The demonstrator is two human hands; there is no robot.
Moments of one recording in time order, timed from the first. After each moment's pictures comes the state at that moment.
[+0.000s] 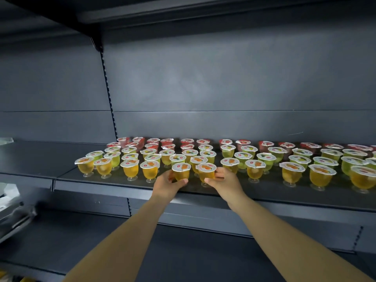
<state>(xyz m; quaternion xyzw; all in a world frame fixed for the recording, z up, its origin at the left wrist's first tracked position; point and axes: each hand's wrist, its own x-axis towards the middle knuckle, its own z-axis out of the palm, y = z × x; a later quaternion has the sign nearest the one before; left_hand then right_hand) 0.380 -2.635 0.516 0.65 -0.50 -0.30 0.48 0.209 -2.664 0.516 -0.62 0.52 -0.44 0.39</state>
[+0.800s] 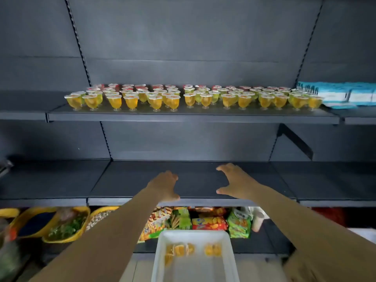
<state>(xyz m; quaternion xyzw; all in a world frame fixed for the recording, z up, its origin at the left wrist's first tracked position) 0.314 -2.367 0.417 0.62 -0.77 -0.14 -0.01 0.076 -2.358 0.434 -0.77 0.62 -0.07 0.17</state>
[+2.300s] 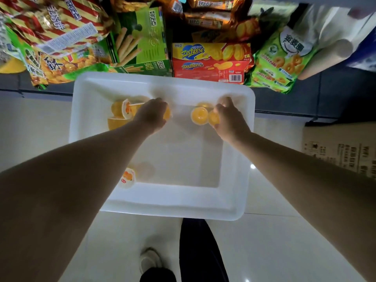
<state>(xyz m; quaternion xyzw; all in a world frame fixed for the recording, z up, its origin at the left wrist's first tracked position) 0.222 -2.542 -0.232 0.62 -0.72 -0.25 -0.18 0.003 -2.528 -0.223 -0.72 0.63 0.09 0.27</state>
